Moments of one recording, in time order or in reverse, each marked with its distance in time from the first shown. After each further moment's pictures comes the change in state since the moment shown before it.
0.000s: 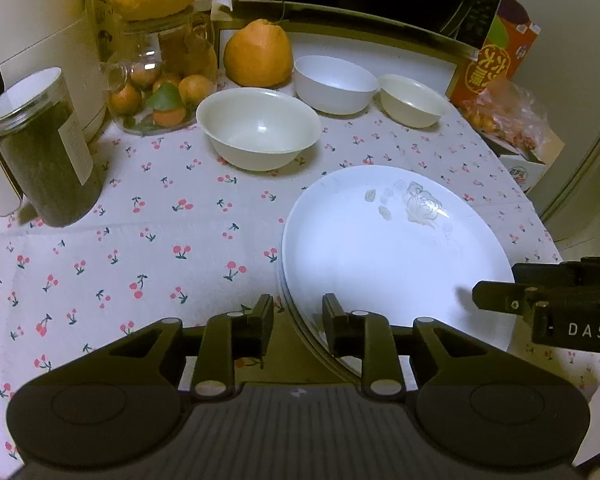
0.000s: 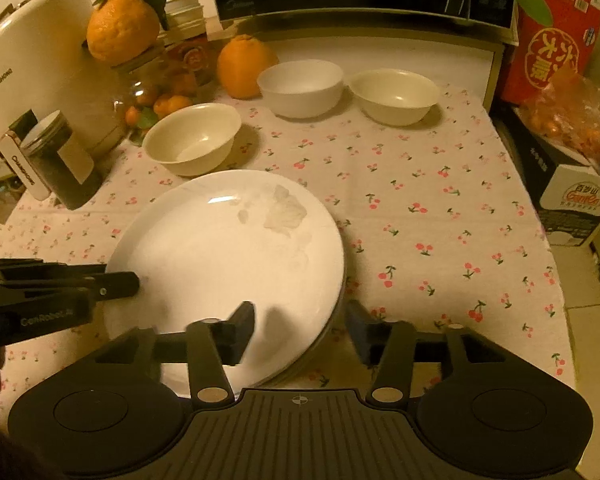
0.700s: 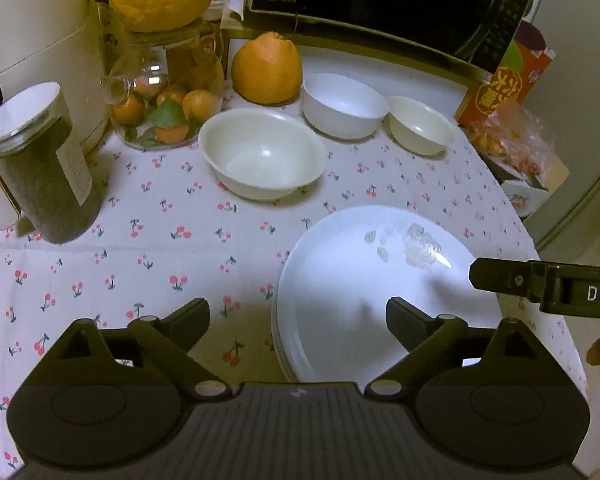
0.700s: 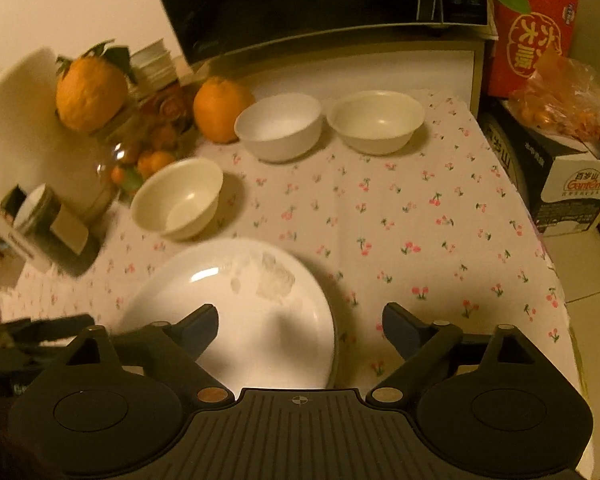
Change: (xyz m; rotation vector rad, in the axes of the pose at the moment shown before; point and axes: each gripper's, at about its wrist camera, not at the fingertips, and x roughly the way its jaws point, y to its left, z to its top) left arm 0.000 0.000 0.028 -0.064 -0.010 -0.001; right arm 0.001 -0.019 0.044 0.142 -0.053 0.030
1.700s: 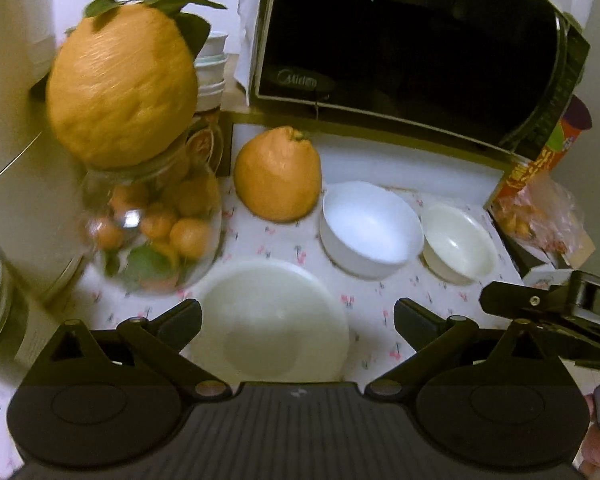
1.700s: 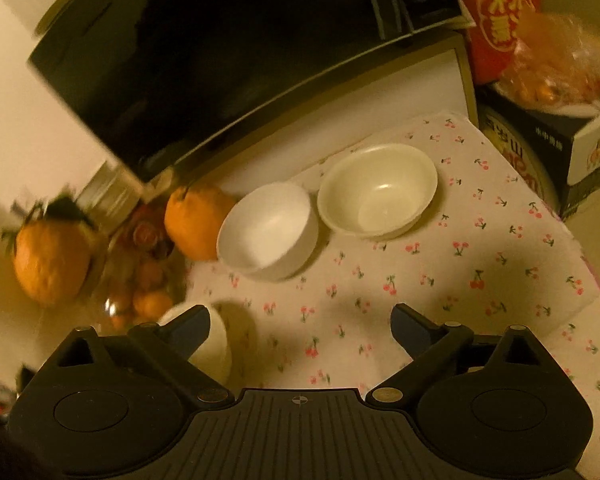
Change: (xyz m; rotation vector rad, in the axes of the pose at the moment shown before) left arm 0.047 0.002 0.112 -0.033 -0.117 0.034; right arm 0.058 -0.034 0.090 0.350 -0.090 0.092
